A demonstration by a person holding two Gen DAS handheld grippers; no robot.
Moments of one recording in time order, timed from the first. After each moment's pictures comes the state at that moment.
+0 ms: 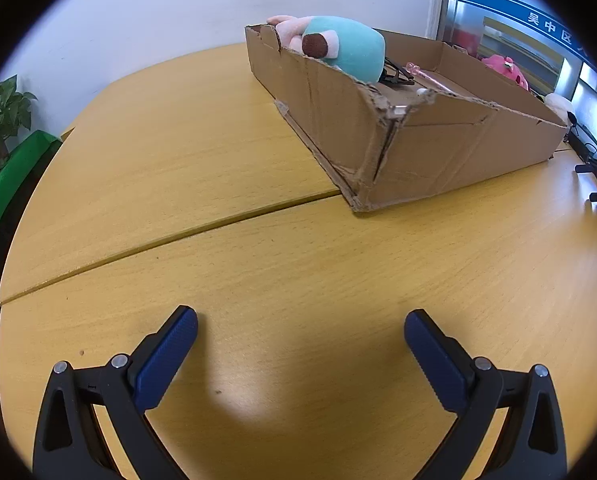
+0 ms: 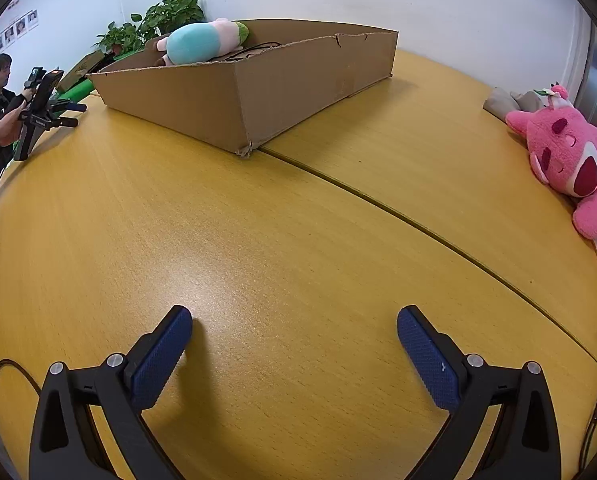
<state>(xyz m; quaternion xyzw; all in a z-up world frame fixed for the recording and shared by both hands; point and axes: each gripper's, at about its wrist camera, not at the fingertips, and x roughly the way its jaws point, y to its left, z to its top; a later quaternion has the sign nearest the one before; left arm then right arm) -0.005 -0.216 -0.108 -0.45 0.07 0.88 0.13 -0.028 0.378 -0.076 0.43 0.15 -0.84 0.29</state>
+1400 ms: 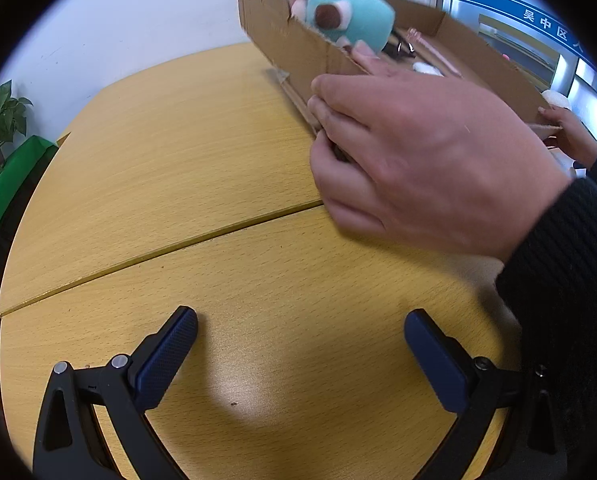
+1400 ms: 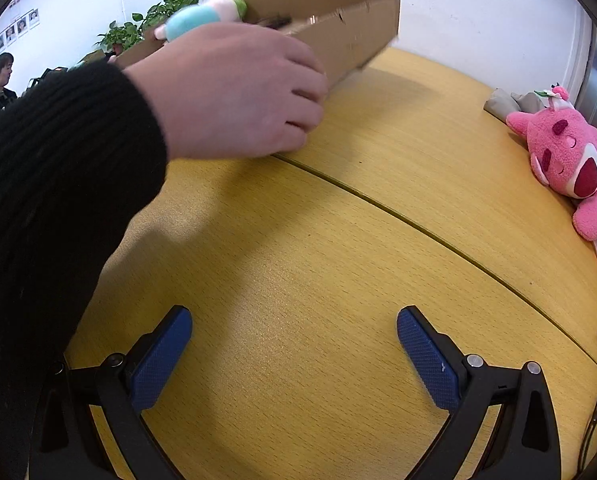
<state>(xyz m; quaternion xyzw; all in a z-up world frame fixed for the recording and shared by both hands) -0.008 -0.217 -0.107 -0.45 0.07 0.88 0.14 -0.024 0.381 -0.076 0.43 0.15 -0.84 0.29</state>
